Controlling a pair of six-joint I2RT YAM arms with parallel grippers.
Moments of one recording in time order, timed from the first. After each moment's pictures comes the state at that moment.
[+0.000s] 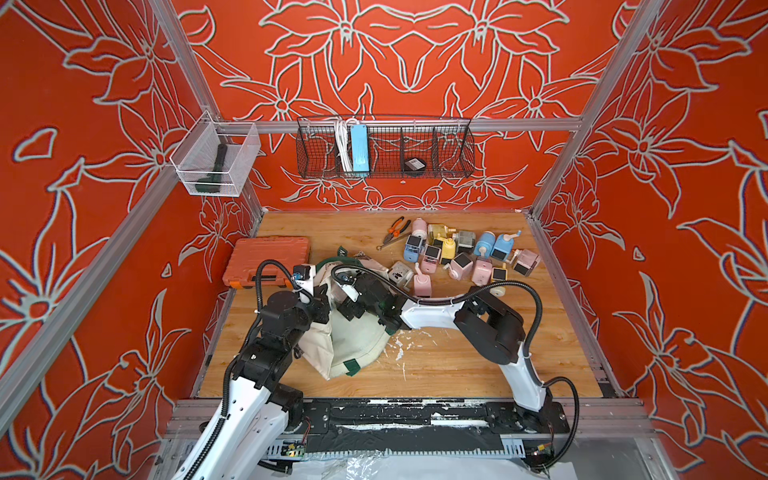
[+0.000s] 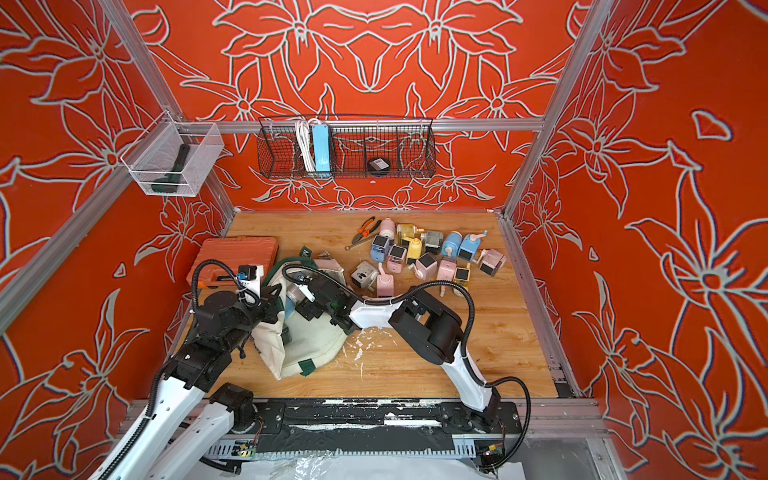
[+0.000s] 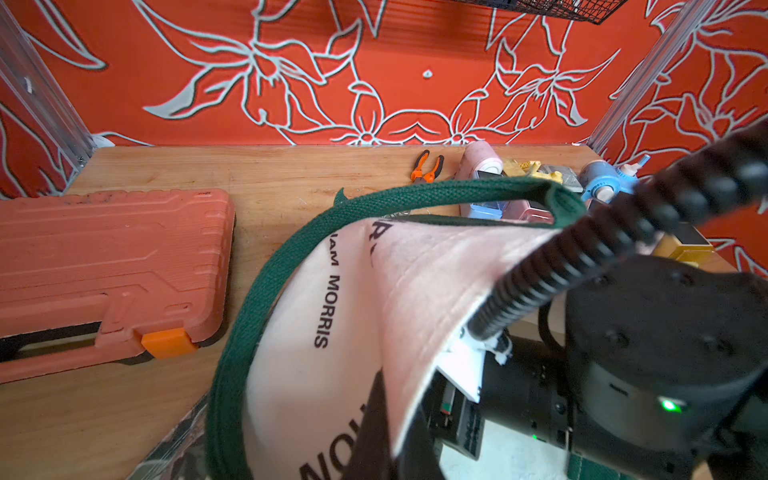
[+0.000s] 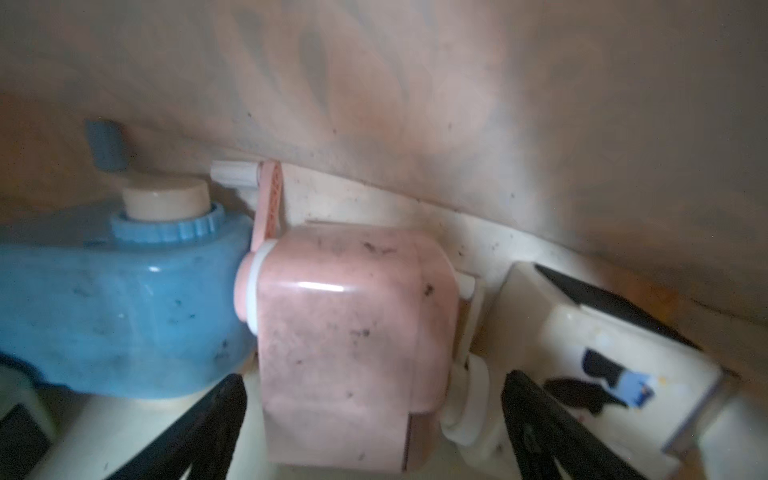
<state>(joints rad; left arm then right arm) -0.24 0.57 0.56 -0.32 0.00 -0.15 1.00 2.17 1.40 0.27 0.14 -0.09</state>
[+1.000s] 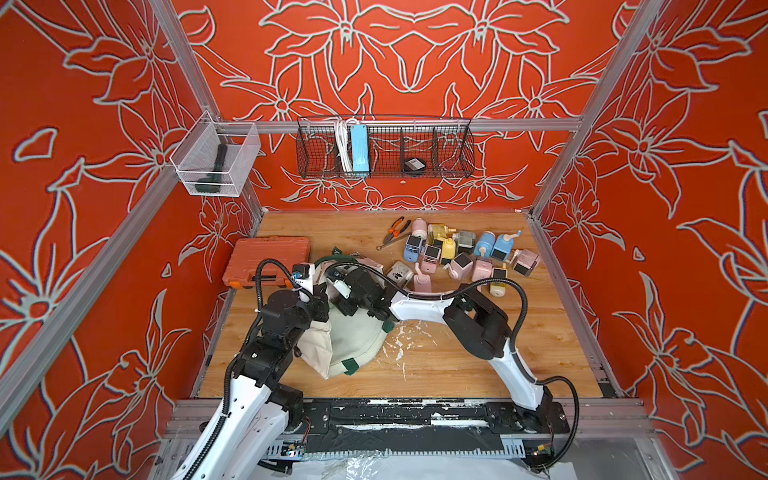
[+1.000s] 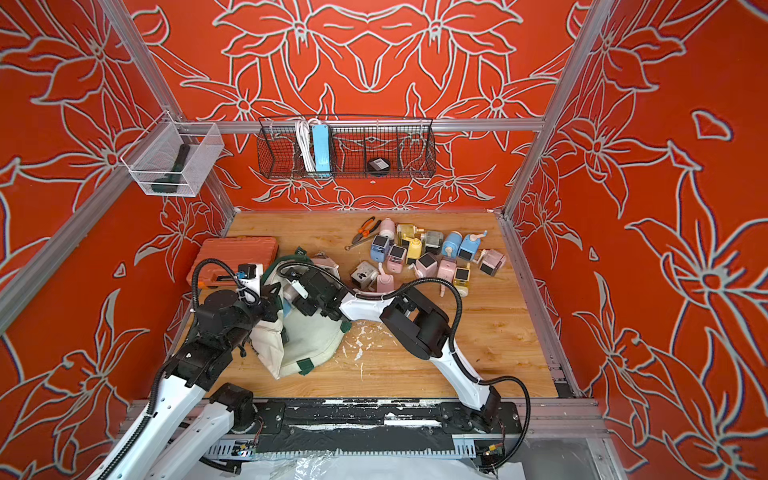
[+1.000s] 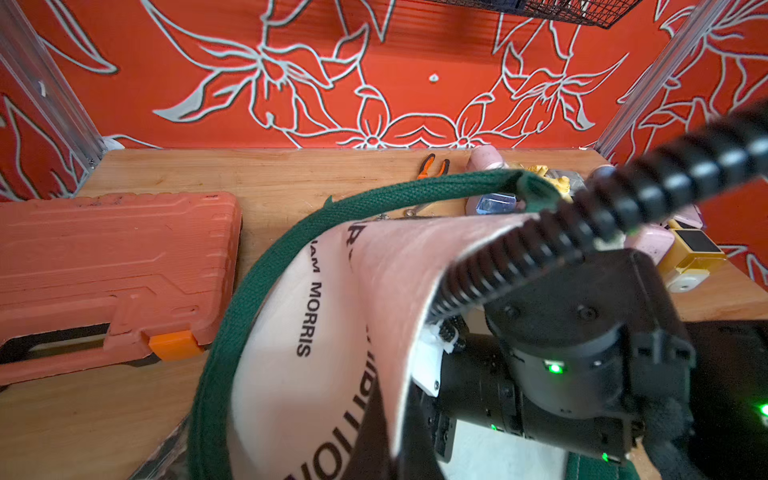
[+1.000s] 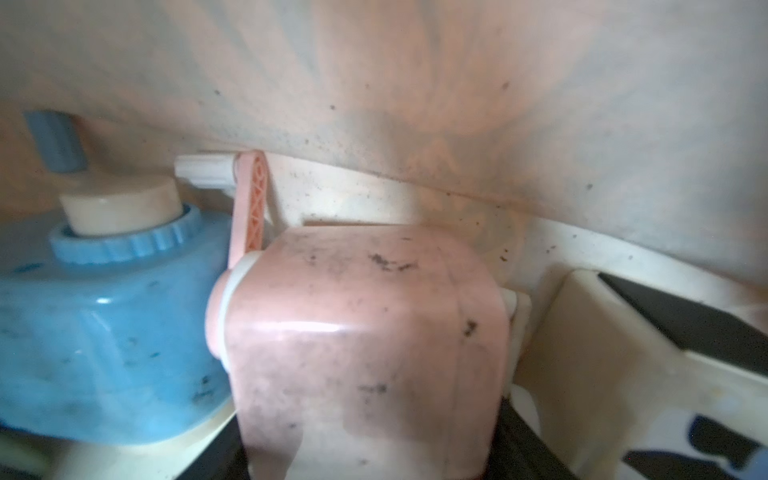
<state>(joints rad) -0.24 0.59 0.56 -0.31 0.00 -0.15 0.99 2.27 1.57 0.10 0.03 -0.03</state>
